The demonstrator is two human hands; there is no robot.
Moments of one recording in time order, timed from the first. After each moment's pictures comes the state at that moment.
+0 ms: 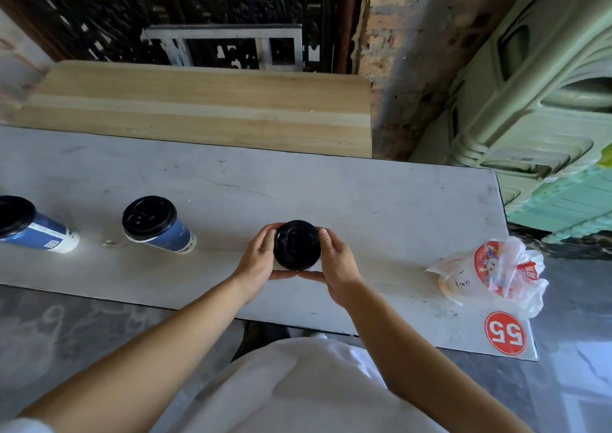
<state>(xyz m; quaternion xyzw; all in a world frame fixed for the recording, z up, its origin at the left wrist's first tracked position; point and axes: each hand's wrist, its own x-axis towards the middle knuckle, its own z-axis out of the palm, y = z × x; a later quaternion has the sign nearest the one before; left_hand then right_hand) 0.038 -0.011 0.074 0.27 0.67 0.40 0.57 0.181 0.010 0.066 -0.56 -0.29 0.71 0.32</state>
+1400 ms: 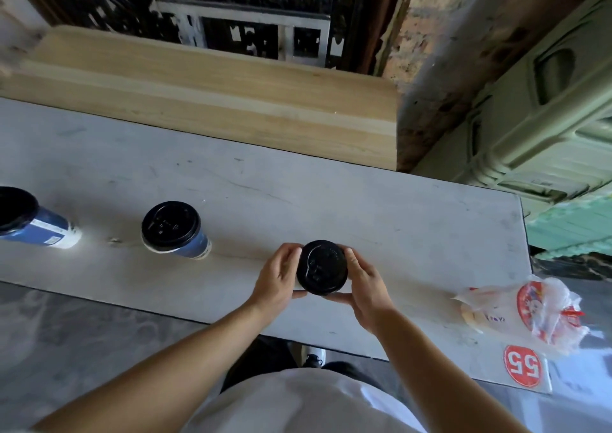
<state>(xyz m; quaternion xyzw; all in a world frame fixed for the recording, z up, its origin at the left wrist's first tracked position) 0.003 -0.014 0.048 0.30 0.63 0.42 0.58 0.168 0.018 0.061 -0.57 -0.30 0.71 0.29</state>
